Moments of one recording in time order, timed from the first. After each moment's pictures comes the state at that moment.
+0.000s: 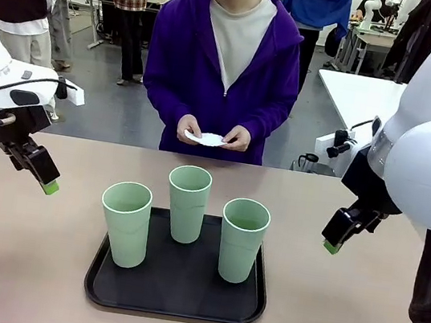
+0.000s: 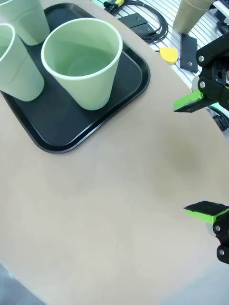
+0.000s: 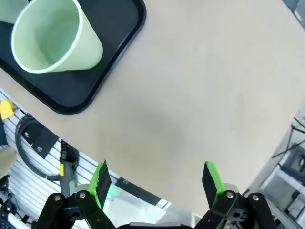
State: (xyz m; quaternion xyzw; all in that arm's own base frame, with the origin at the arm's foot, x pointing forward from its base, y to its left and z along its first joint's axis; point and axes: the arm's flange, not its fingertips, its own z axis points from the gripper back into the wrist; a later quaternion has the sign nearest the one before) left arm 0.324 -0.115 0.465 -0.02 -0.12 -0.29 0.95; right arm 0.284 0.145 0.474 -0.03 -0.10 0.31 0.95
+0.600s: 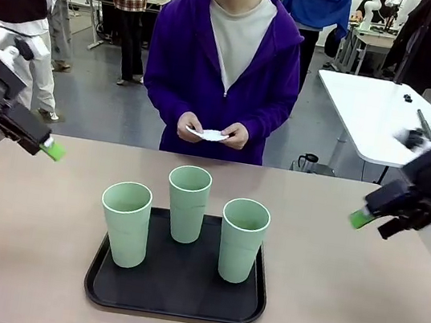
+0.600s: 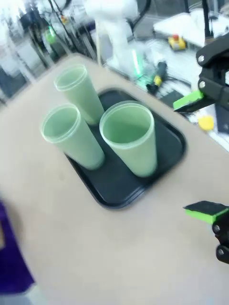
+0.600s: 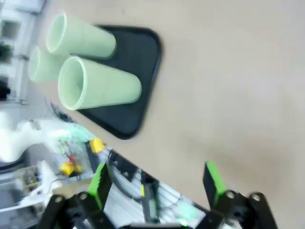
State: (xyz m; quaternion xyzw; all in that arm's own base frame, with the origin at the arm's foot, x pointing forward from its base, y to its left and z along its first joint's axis) left arm 0.334 -0.056 0.489 -0.31 -0.19 -0.26 0.90; right arm 0.325 -0.002 0.453 0.31 -0.09 0.12 0.94
